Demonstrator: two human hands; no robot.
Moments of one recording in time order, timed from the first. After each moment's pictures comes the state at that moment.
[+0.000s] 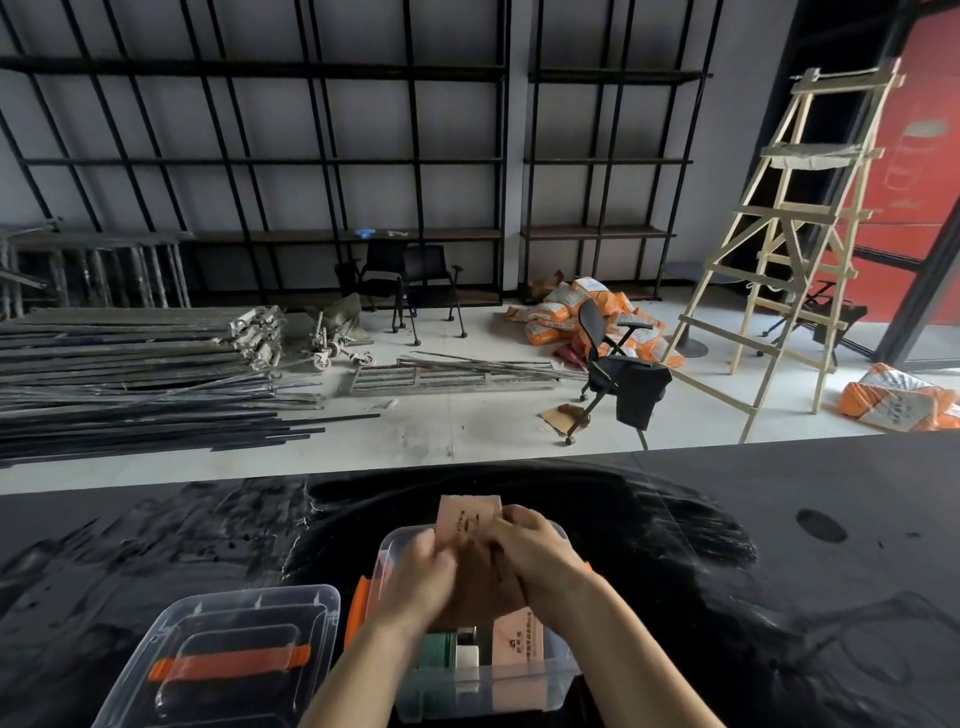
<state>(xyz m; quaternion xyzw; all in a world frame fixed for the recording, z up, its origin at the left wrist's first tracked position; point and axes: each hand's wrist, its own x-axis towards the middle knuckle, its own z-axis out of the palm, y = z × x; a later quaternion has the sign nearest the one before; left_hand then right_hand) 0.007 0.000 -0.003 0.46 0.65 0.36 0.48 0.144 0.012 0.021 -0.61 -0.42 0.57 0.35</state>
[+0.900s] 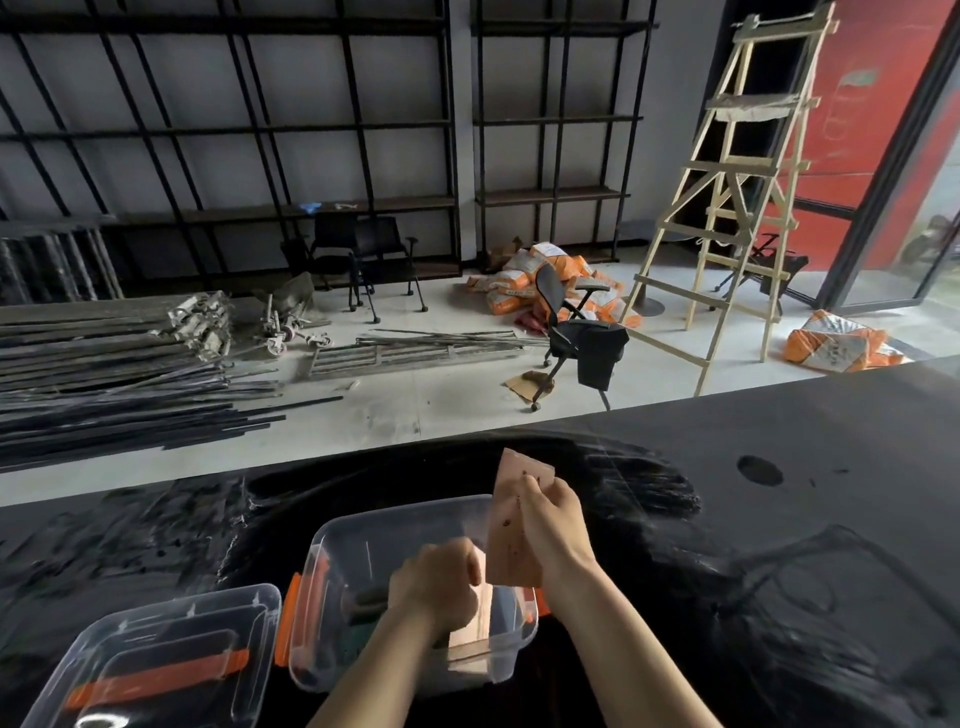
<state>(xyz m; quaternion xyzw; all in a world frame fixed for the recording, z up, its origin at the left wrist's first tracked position) 0.076 0.019 -0.043 0.73 0.64 0.03 0.23 0.203 0.004 0.016 -0.66 -0.30 0.49 0.48</state>
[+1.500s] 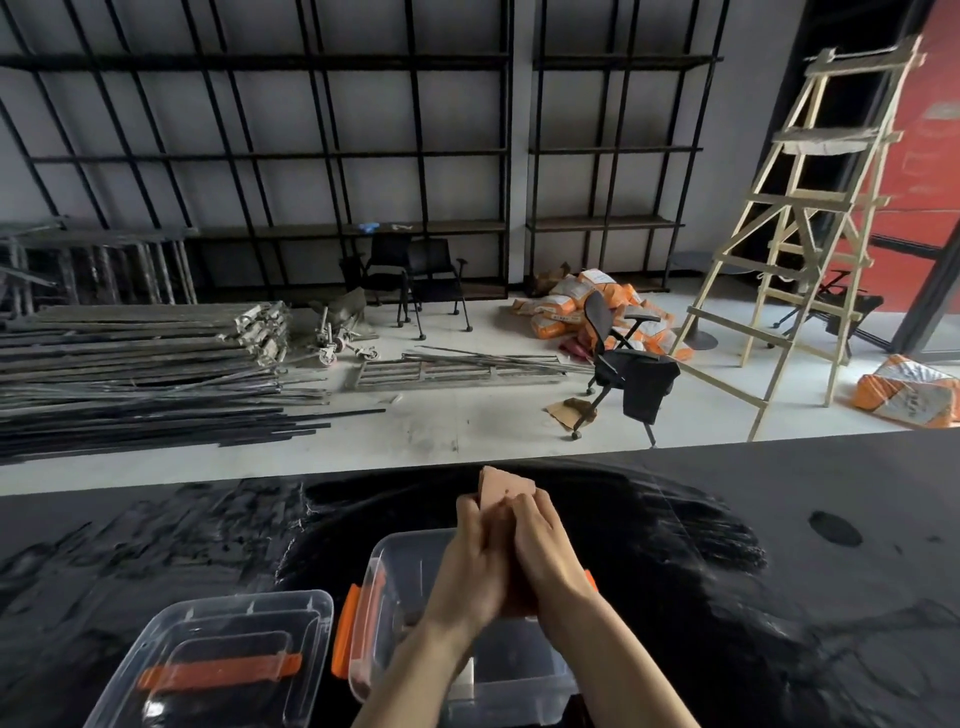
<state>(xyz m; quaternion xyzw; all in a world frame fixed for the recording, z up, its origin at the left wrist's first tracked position) 0.055 0.003 0.014 0.53 0.54 0.42 0.50 0.151 0.018 0.017 -0.59 -0.37 0.57 0.44</state>
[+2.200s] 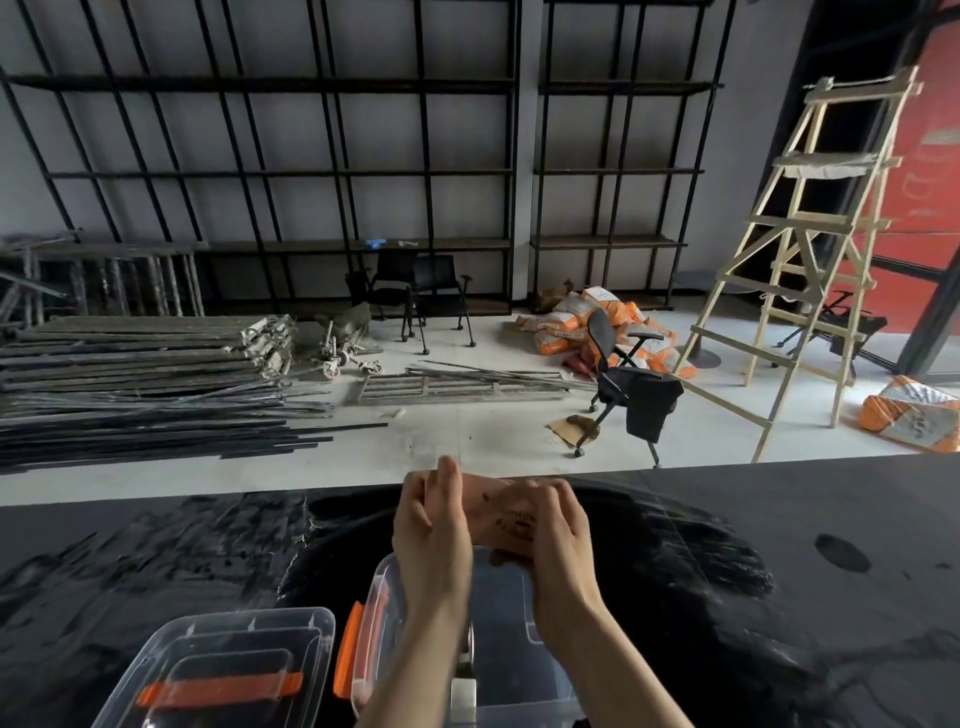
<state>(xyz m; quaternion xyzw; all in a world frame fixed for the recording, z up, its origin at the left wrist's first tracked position) 0.053 0.006 0.059 0.36 0.54 0.66 0.37 0.148 0.015 0.041 -0.47 -0.35 0.53 0.61</state>
